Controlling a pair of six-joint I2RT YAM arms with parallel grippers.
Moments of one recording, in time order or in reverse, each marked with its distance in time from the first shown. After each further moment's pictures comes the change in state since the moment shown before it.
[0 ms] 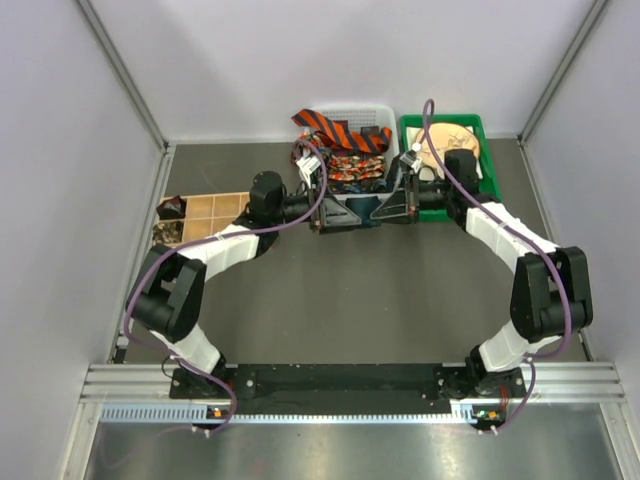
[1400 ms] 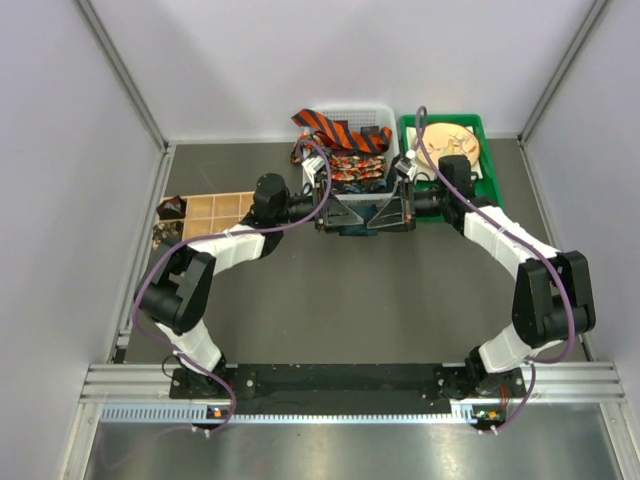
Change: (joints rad) left arm -0.026 0.063 0.002 0.167 0.015 -0.145; right arm 0.038 -0.030 -0.029 -0.079 0.037 -0.083
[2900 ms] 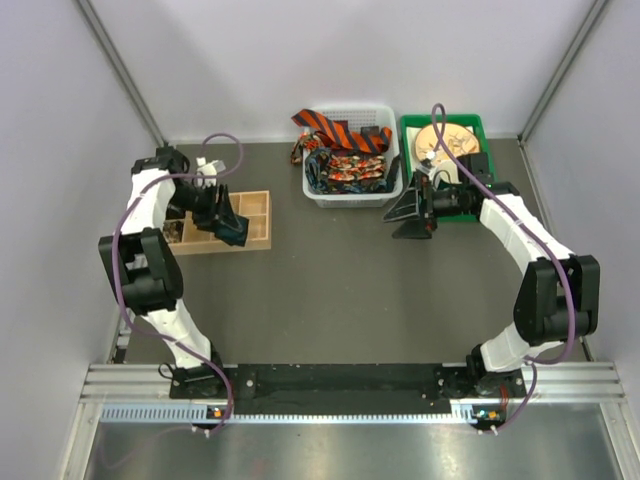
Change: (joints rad) left arm 0.652 0.101 0.599 -1.926 -0.341 1.414; right arm -0.121 0.000 0.128 -0.498 0.074 -0.302
